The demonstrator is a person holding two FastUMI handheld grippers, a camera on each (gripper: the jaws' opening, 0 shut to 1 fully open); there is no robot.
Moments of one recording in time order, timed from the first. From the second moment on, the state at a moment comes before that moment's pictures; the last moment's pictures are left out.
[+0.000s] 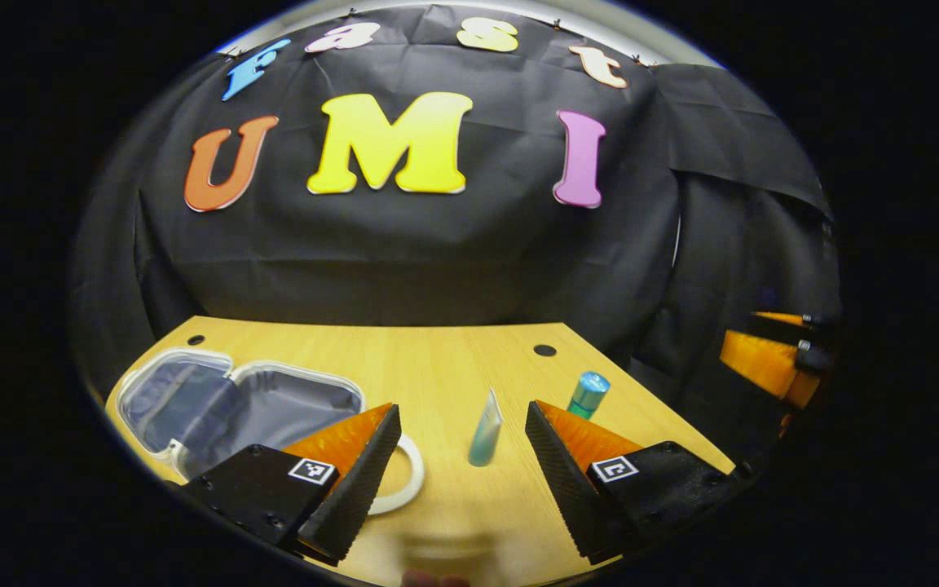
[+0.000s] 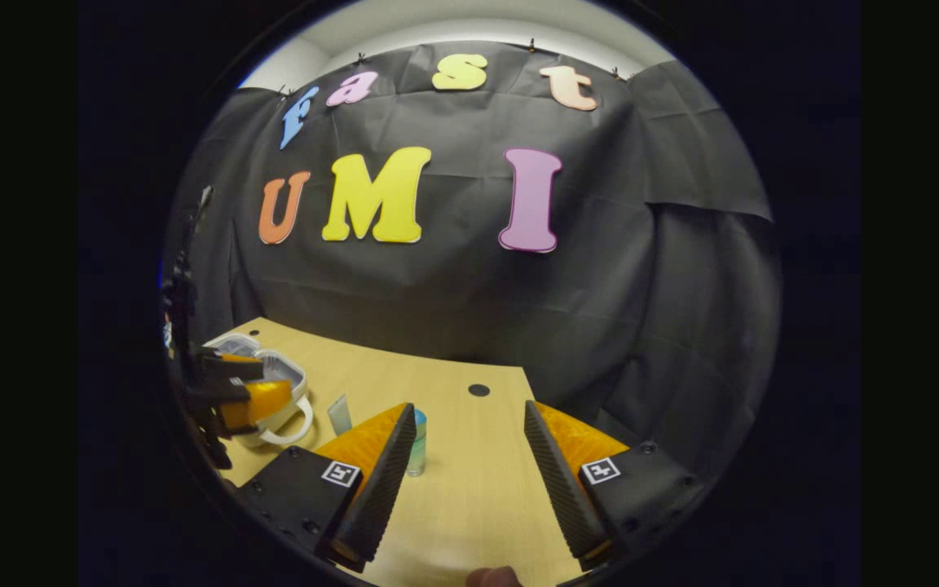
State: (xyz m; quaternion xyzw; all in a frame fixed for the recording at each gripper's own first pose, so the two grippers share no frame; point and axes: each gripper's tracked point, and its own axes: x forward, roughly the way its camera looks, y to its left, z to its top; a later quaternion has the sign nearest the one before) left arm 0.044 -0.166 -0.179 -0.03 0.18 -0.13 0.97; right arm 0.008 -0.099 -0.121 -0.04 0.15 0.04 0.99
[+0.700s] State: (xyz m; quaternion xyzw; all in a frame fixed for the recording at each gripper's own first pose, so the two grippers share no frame) left arm 0.105 -0.204 -0.313 0.00 0.29 -0.11 0.95; right arm 0.008 -0.156 -0.176 -0.04 0.23 0.03 0.97
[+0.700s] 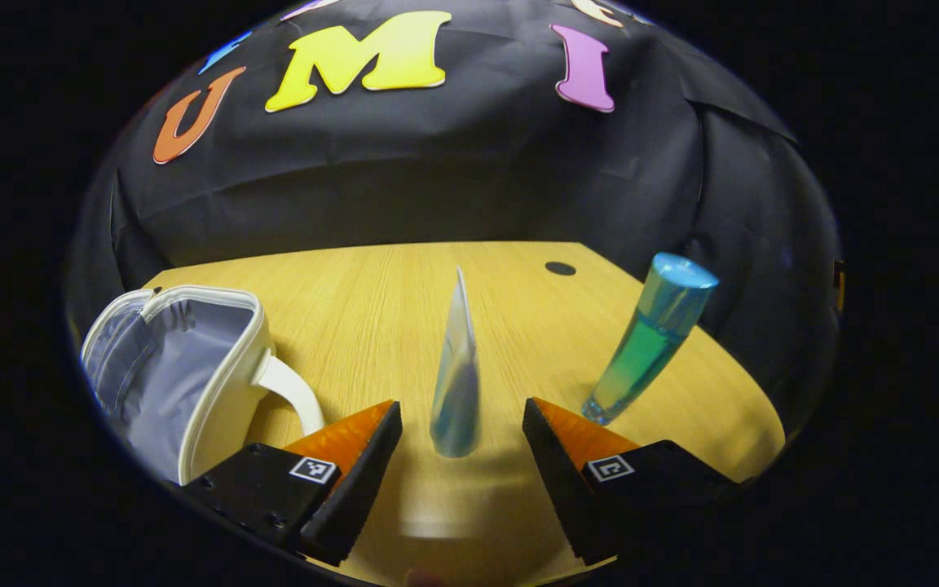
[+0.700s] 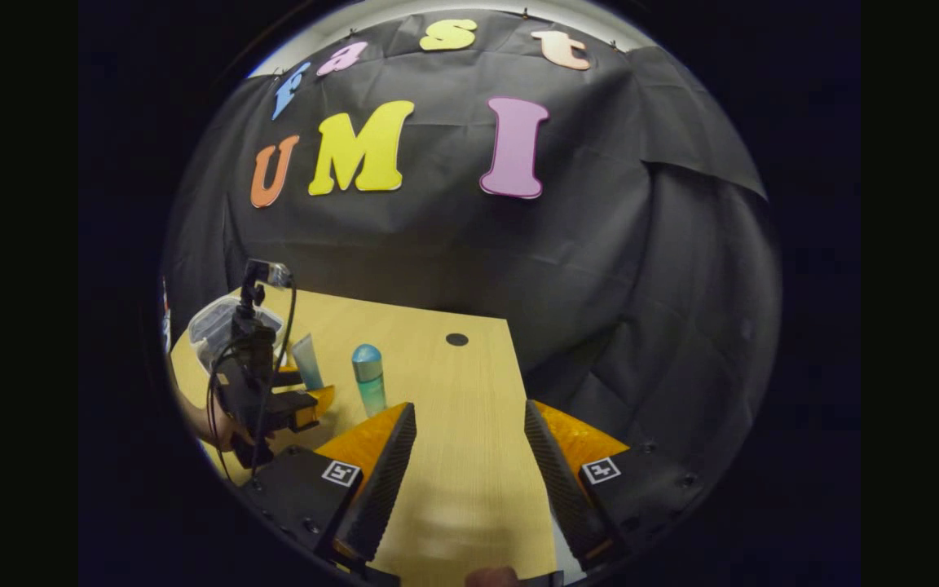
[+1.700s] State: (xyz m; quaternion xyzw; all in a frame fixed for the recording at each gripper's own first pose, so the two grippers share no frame) left arm 0.078 -0.184 -0.239 -0.04 0.28 -0.08 0.96; right arm 0.056 -0.067 -0.256 -0.03 0.27 0.15 0.95
